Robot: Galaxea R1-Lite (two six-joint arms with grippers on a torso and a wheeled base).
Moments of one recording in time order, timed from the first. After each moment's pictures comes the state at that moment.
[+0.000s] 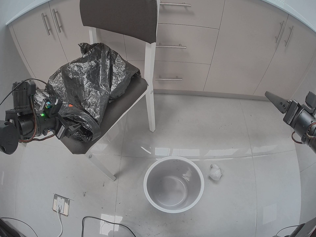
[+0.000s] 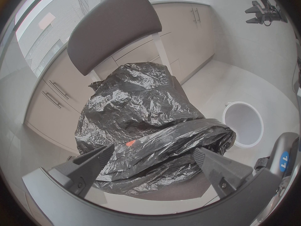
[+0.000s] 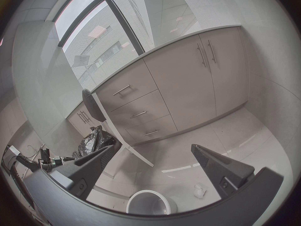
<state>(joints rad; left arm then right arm) -0.05 1.61 -0.84 -0.41 -0.16 0.71 0.26 1.28 -0.53 -0.78 -0.06 0.39</state>
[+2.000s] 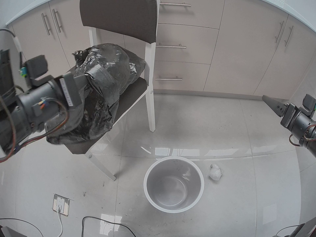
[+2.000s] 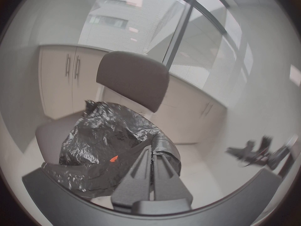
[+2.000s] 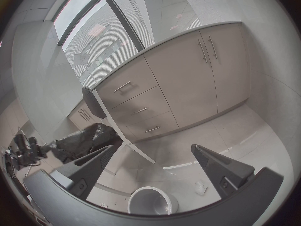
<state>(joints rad) -0.55 1.33 -0.85 -0.49 0.11 -0.25 0.27 1.30 -0.52 -0.78 -0.04 0.40</state>
